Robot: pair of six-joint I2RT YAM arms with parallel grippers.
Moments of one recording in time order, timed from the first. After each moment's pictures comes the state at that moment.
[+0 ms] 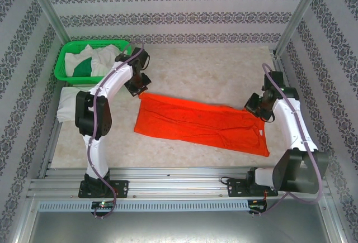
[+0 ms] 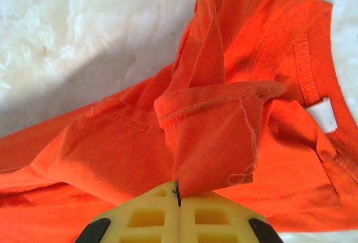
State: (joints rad) left arm -0.26 2.04 1.81 -1.14 0.01 -0.95; right arm -0.12 1.30 1.10 -1.05 -0.17 0.52
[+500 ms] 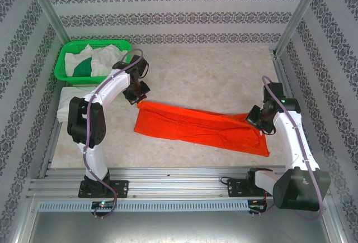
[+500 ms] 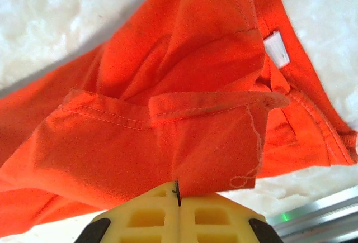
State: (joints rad) left arm -0.28 1.89 1.60 -1.09 0.04 -0.95; right arm -0.11 1.15 0.99 -1.16 -0.11 0.55
